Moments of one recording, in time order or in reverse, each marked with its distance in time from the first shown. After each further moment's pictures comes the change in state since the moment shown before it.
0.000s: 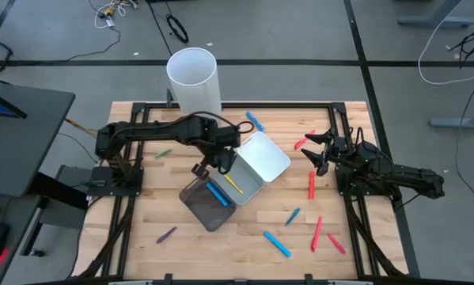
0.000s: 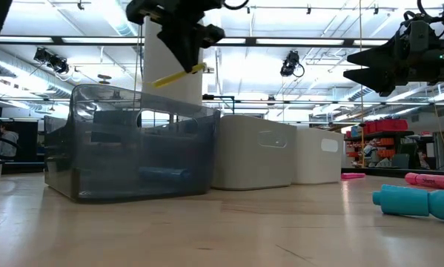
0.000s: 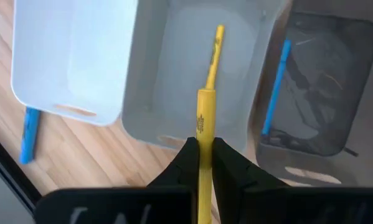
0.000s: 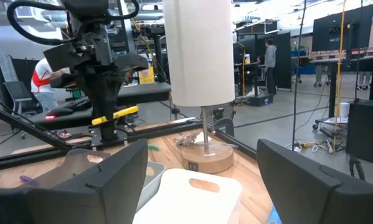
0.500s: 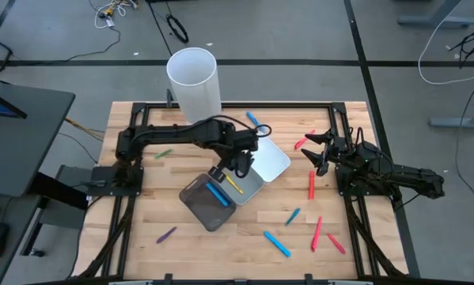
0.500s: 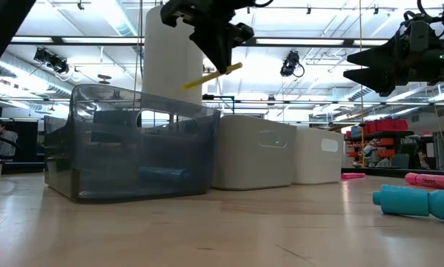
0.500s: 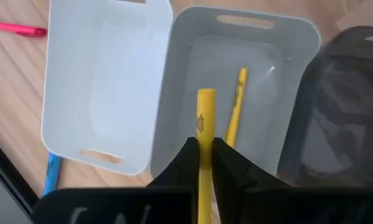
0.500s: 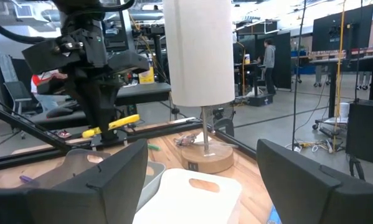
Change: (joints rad) left arm -0.026 0.195 0.243 -0.009 -0.006 0.000; right arm 0.000 0.000 0.000 0.000 0.000 0.000
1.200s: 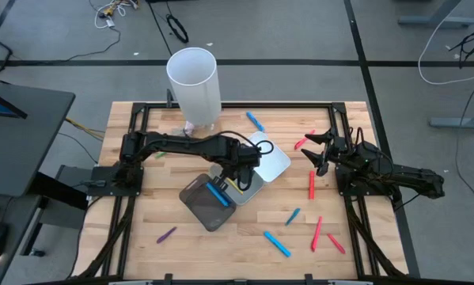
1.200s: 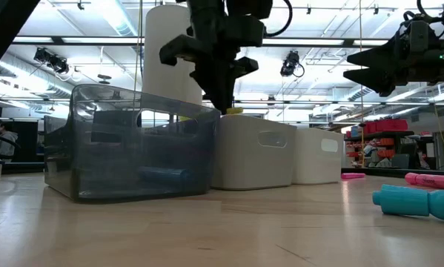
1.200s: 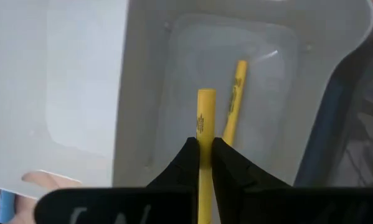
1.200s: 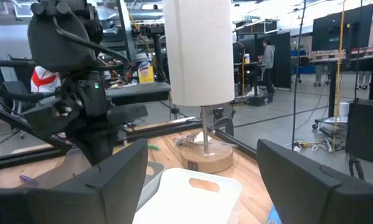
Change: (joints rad) left arm -0.043 0.044 -0.195 0.176 -0.047 -0.037; right arm 0.000 0.000 0.000 -0.001 0.000 0.000
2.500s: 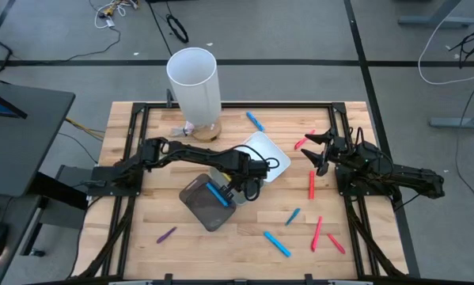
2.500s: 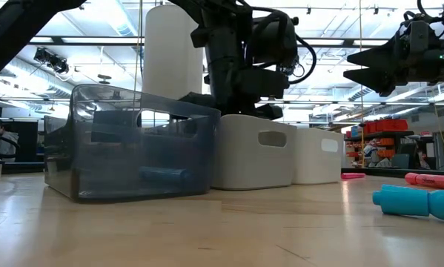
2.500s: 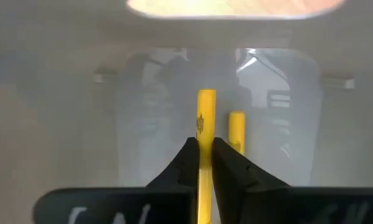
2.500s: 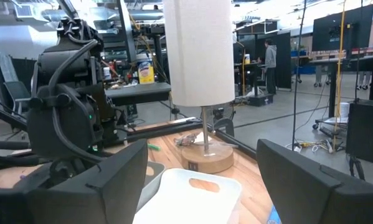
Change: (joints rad) left arm -0.024 0.201 -0.009 0.156 0.090 0.116; right arm 0.000 0.000 0.000 0.000 0.000 0.000
